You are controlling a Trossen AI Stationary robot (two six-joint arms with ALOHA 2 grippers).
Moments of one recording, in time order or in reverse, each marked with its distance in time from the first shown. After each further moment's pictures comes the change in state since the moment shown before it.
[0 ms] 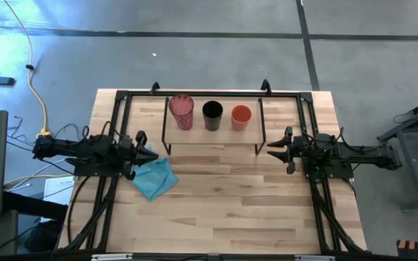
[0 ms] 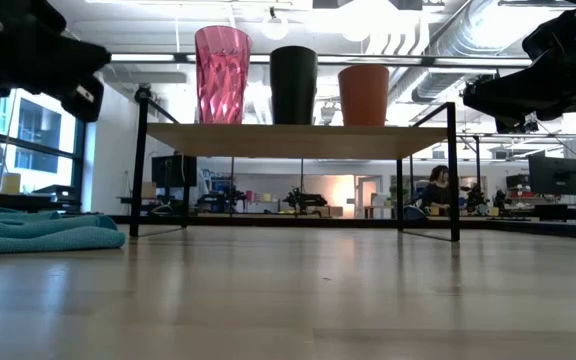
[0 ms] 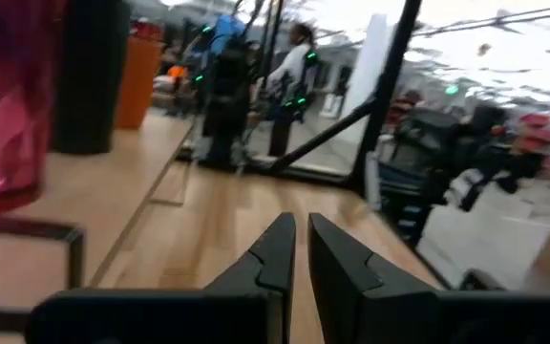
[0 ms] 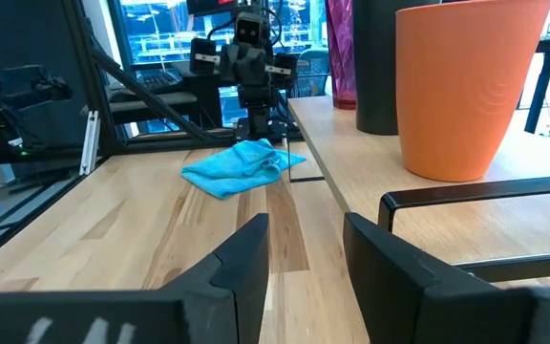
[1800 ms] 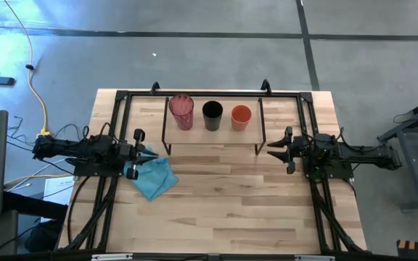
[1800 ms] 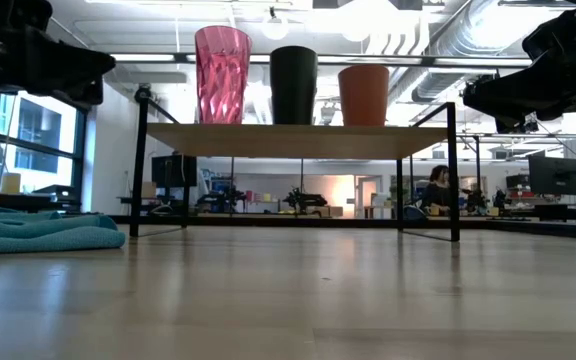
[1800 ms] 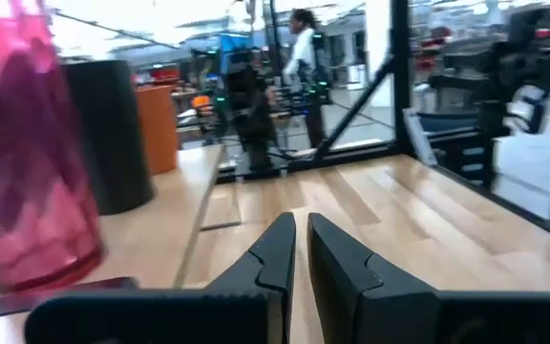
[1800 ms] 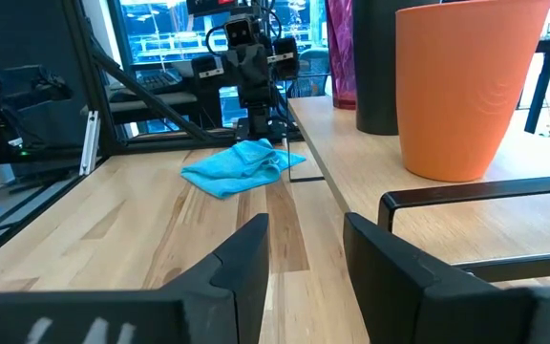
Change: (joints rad) left arm 0.001 0.000 0.001 -0.017 -0.041 0.370; right arm 0.000 0.000 0.000 0.000 0.000 0.000
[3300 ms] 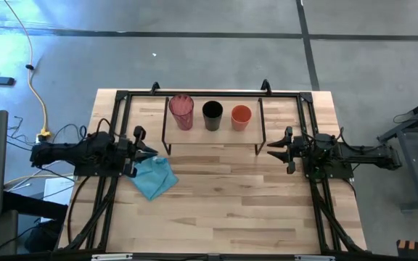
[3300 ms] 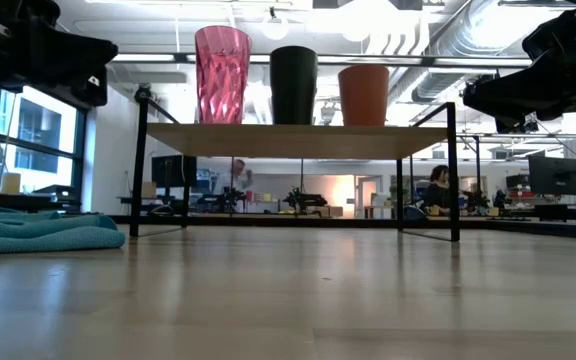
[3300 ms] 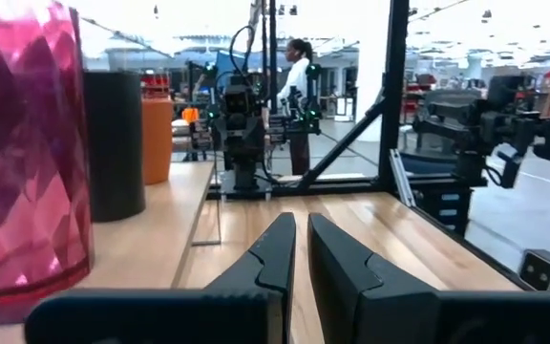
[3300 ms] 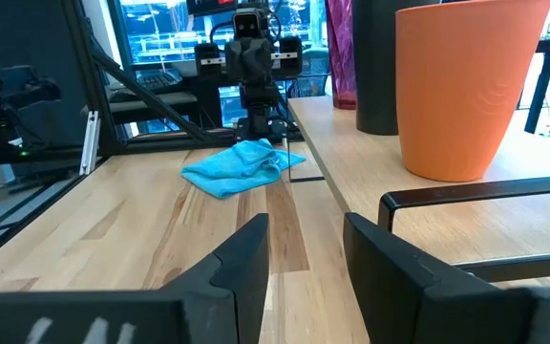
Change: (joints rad) left arm 0.137 0.000 0.000 0.065 0.164 -0.153; right arm 0.000 0.000 0.000 0.000 0.000 0.000
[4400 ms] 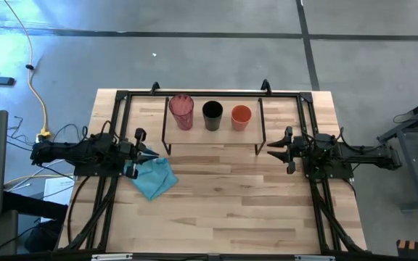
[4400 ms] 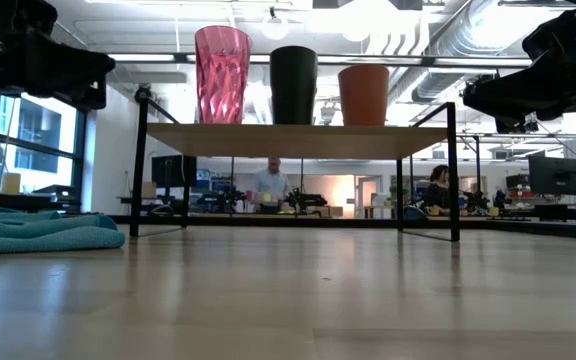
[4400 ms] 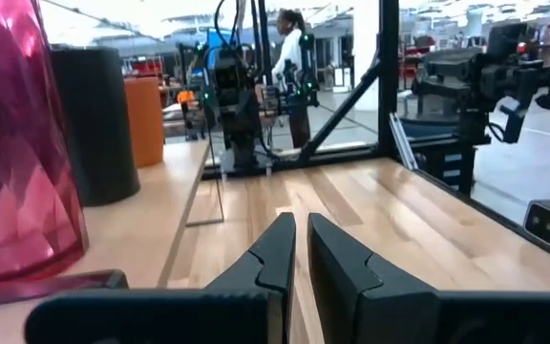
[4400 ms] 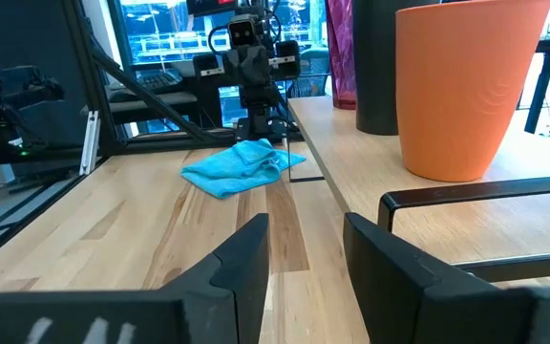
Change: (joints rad) left arm -0.040 0.000 0.000 -0.067 -0.028 0.096; right arm 0.000 0.000 0.000 0.000 0.000 0.000
